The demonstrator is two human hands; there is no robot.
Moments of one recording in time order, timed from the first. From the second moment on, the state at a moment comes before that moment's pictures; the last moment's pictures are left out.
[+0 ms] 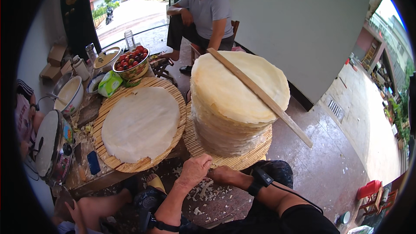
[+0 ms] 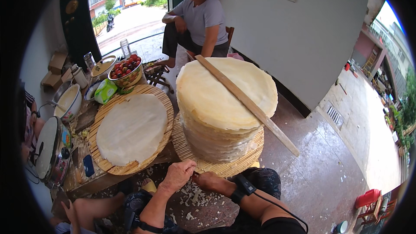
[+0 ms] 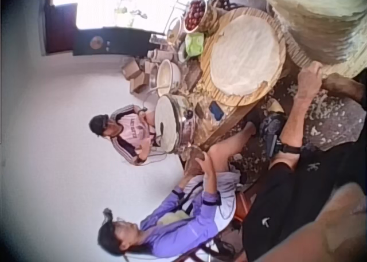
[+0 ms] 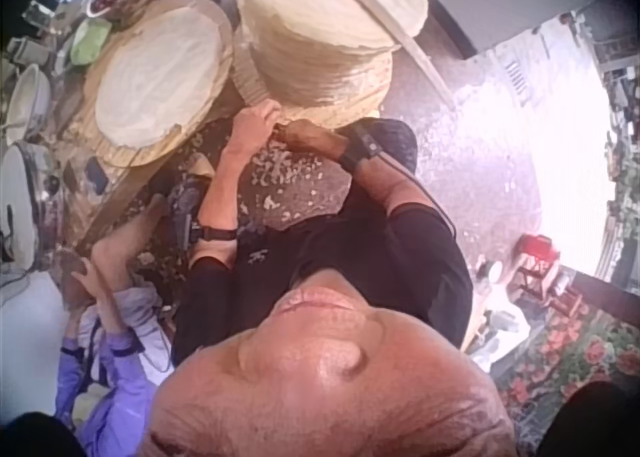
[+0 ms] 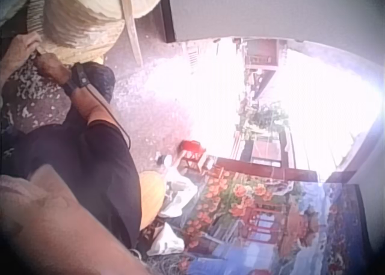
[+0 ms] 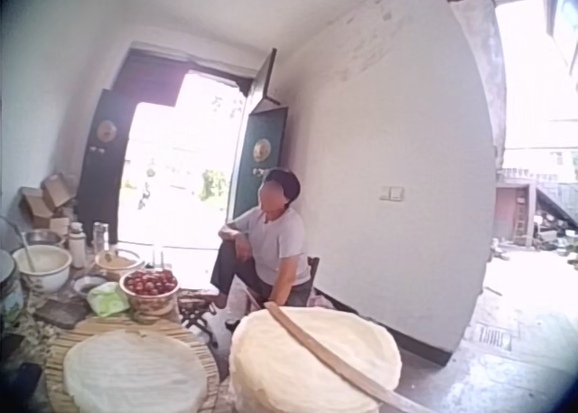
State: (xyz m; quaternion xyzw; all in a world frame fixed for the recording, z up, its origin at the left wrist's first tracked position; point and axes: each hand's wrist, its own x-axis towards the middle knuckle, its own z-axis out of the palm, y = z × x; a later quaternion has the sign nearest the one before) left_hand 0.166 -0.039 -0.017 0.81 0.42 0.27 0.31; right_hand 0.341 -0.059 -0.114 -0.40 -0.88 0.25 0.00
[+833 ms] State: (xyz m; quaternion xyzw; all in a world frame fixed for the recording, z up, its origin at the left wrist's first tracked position) left_hand 0.164 -0.040 -0.018 0.83 0.42 0.24 0.29; right_hand 0.342 -0.063 -0.087 -0.43 -0.87 0.25 -0.05
